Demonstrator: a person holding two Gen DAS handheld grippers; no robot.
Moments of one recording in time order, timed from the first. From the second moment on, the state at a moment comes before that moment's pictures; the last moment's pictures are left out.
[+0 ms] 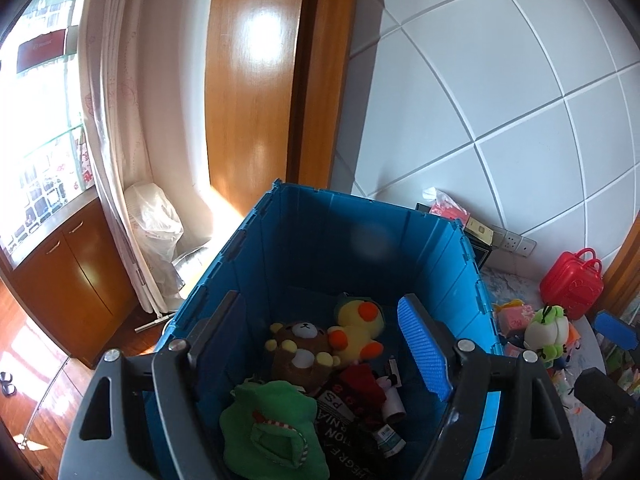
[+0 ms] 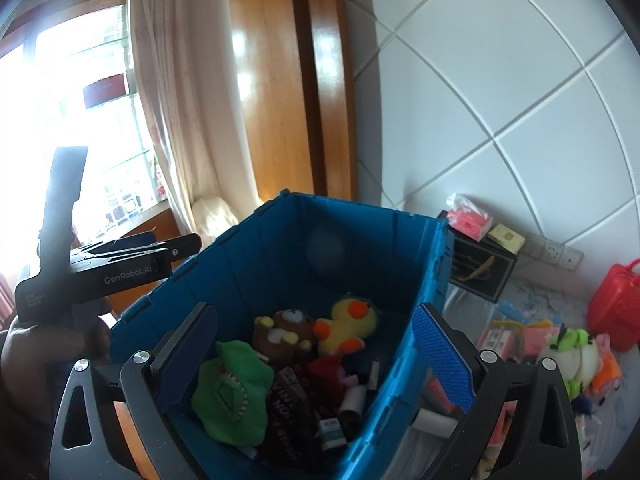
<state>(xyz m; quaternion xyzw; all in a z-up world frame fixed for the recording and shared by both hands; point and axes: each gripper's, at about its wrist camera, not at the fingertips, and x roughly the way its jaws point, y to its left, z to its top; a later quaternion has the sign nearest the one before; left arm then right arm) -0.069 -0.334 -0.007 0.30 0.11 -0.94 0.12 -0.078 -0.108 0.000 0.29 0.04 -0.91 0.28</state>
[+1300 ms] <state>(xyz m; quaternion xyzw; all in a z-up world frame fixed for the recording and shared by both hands) -0.103 0.069 -0.142 0.44 0.05 -0.89 -0.08 -0.026 0.316 -0.073 0.35 -0.01 -0.93 0.07</state>
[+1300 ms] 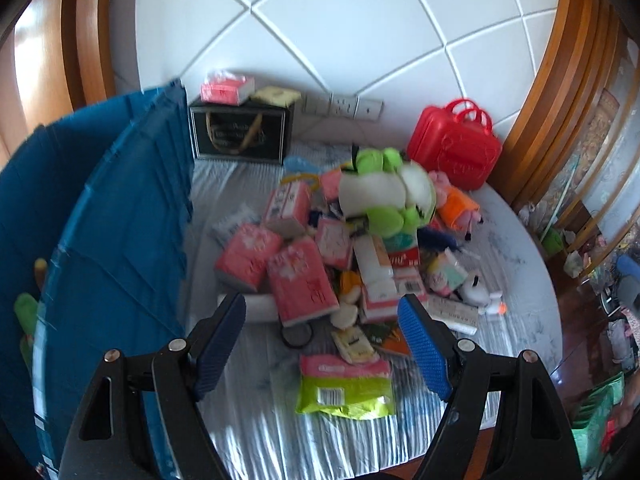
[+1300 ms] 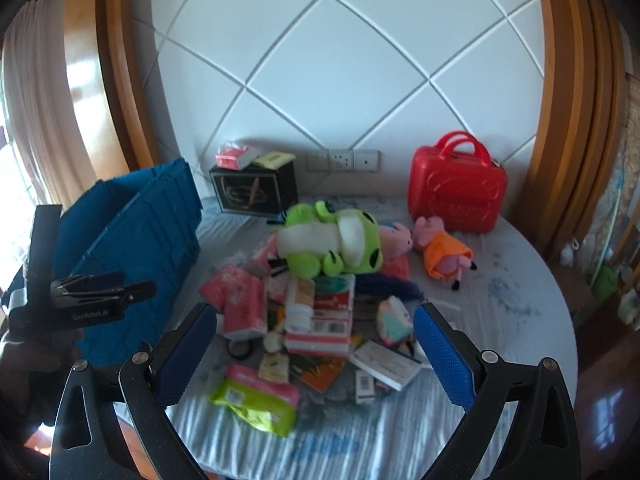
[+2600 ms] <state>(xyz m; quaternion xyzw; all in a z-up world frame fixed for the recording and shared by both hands) -0.085 0.131 -0.404 0.57 0.34 -0.75 0.11 -0.060 0.380 -0.243 0.47 0.10 -0.85 0.20</state>
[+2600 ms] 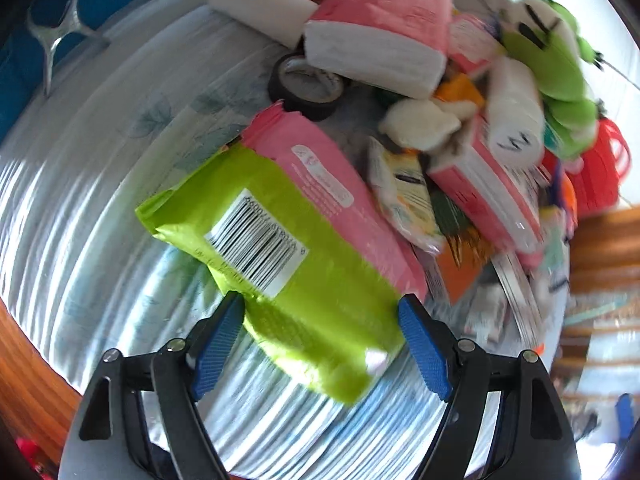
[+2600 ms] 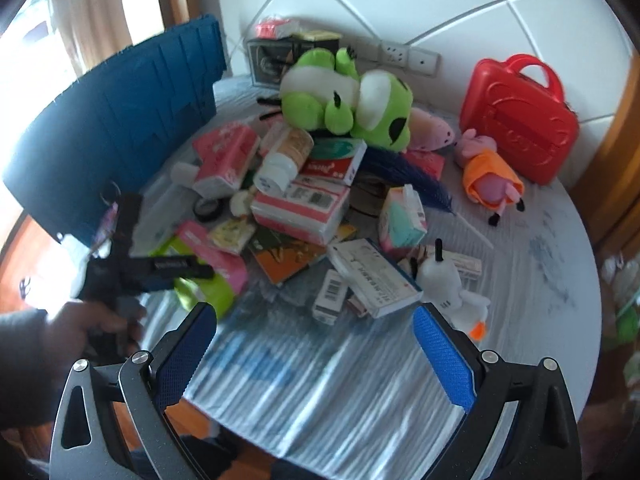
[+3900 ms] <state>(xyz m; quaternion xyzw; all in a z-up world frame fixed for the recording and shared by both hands) -0.095 0.141 -0.356 0.54 0.22 -0.79 0.19 -0.162 0.393 -0.349 0.55 0.13 -0.76 0.32</state>
